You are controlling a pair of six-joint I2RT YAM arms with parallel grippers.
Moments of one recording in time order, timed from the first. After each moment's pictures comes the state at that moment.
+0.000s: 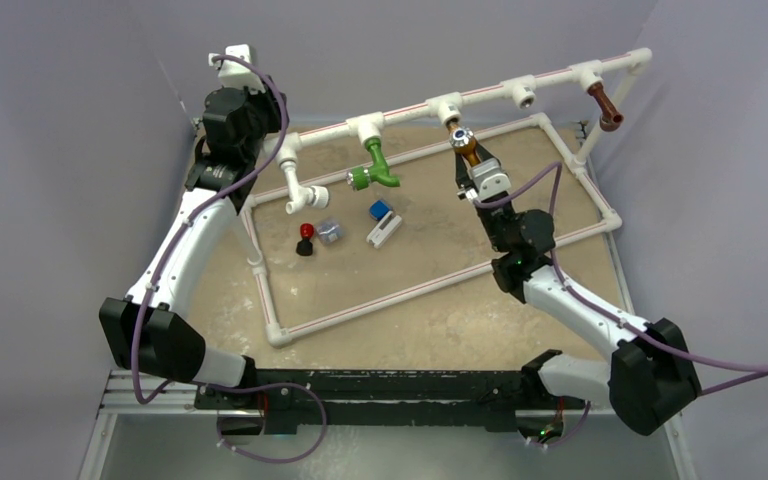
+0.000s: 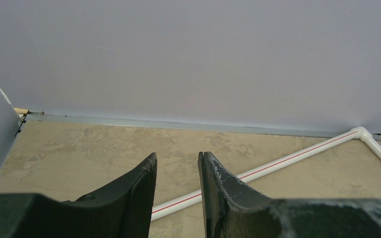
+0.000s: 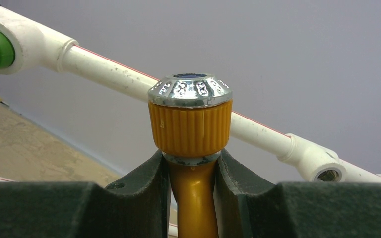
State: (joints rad) left arm -0.21 1.43 1.42 -0.06 -0.14 -0.20; right arm 0.52 1.19 0.69 1.00 0.00 -0.49
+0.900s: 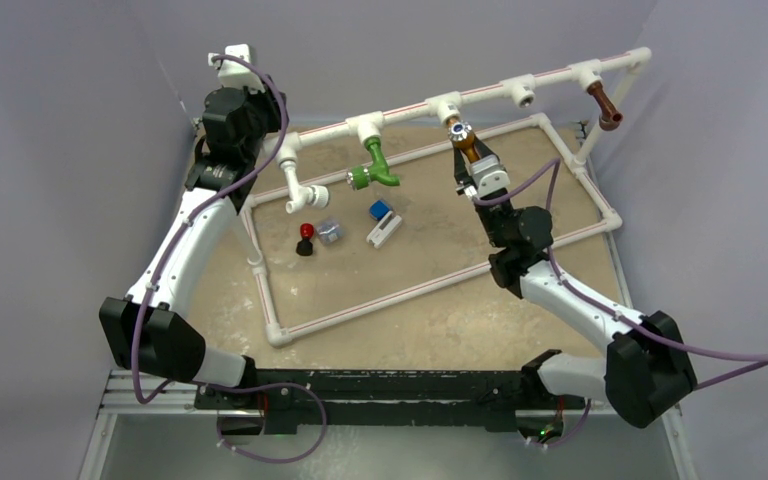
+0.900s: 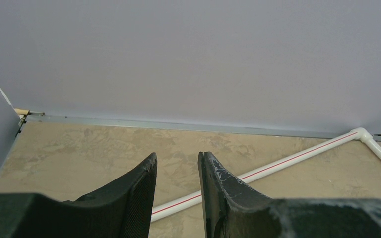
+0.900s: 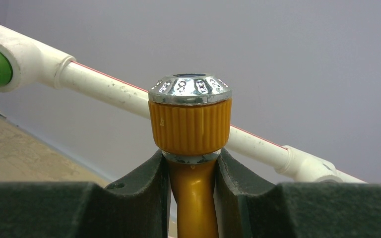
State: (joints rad) left arm -0.21 1.43 1.42 -0.06 -0.14 -0.20; right arm 0.51 1.22 0.73 1.05 0.00 -0.49
